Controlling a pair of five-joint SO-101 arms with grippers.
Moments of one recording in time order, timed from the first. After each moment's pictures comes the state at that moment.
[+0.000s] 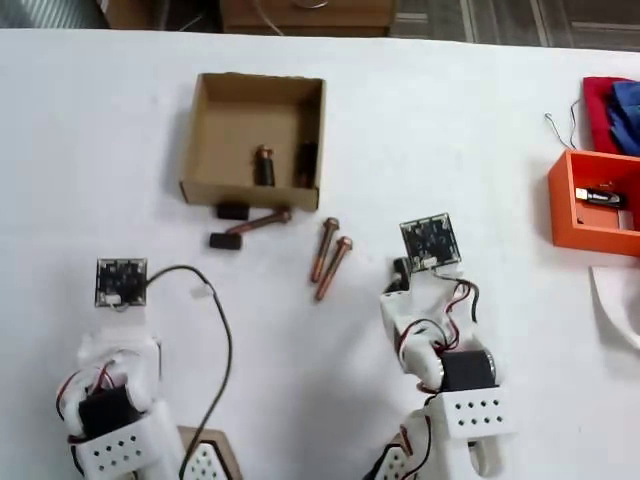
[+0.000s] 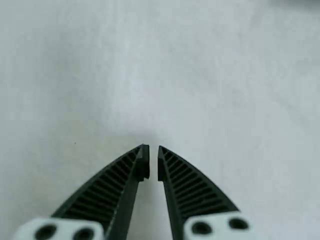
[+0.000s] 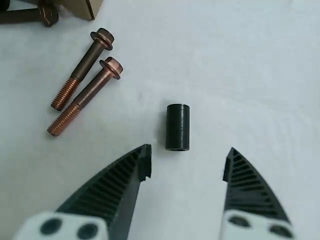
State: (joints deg) left arm -30.8 -103.0 95.9 73.2 -18.0; right arm -10.0 -72.5 80.4 49.5 9.3
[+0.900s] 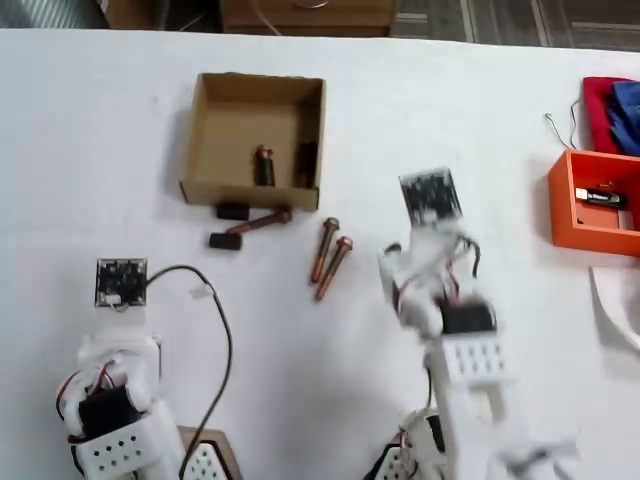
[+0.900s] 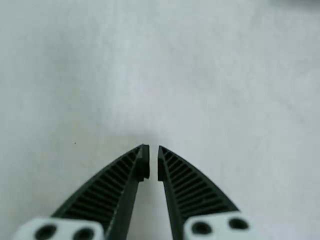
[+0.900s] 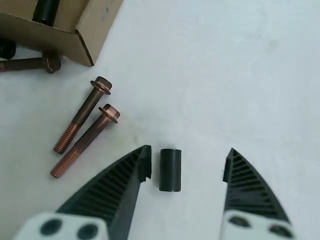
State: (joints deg) left arm -30.8 -103.0 95.9 73.2 -18.0; right arm -10.0 -45.1 59.1 45.7 9.3
